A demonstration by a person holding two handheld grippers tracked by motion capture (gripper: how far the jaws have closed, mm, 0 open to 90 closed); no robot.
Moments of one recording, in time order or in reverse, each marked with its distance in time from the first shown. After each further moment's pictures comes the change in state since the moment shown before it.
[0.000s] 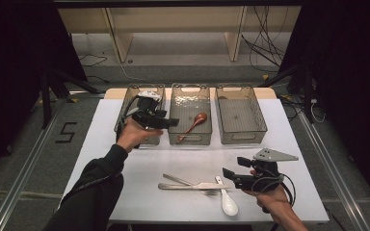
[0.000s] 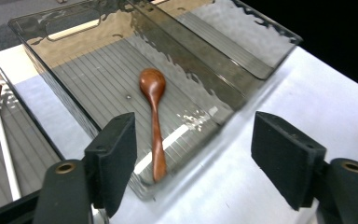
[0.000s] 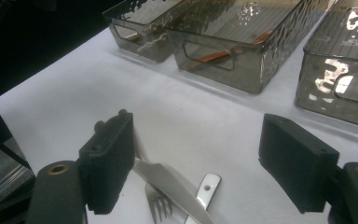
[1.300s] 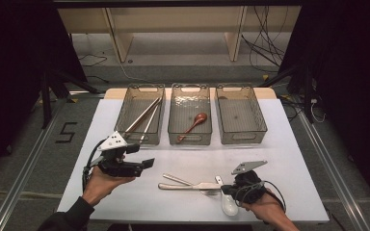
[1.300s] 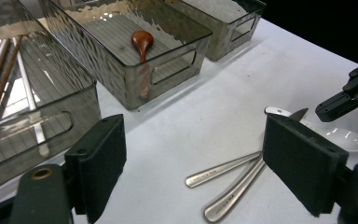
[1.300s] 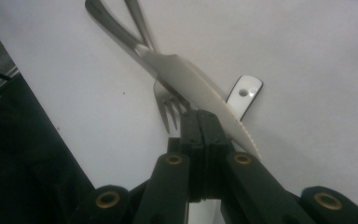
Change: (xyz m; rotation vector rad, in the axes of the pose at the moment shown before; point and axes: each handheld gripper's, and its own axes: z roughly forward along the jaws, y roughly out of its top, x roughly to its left) left arm -0.035 -0.114 -0.078 -0.104 0.023 0.025; right arm 0.010 -0.031 0.036 0.398 0.045 -0.091
